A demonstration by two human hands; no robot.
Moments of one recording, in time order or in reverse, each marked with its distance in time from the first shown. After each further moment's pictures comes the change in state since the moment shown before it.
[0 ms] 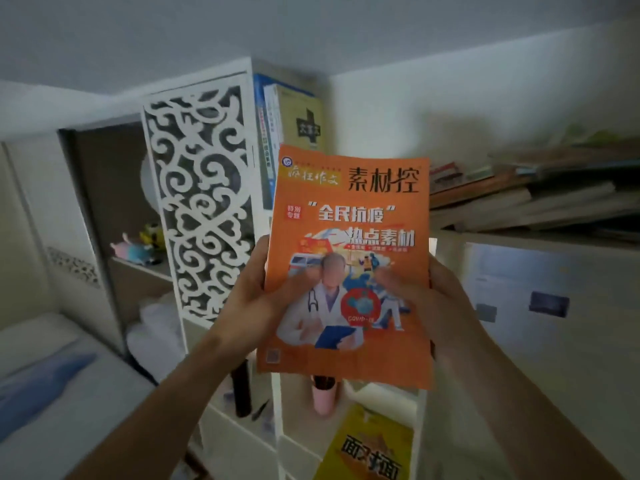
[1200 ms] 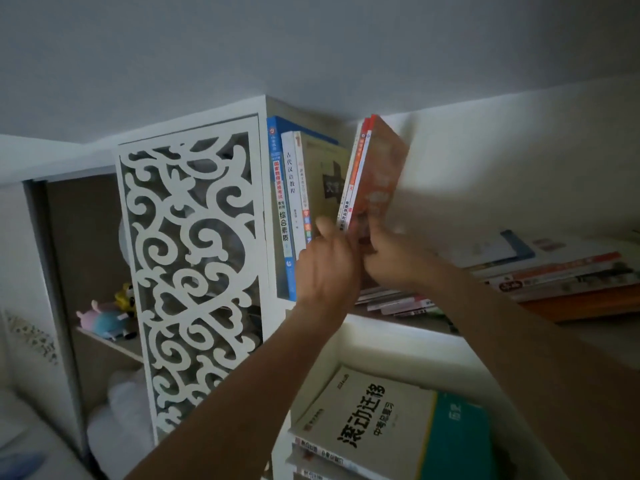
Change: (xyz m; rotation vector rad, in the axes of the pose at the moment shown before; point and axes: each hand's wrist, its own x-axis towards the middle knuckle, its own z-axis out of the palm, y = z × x) left_hand 0.305 -0.048 -0.018 1.232 0.421 0.327; right_hand 0.307 -0.042 0.080 -1.126 -0.087 -0.198
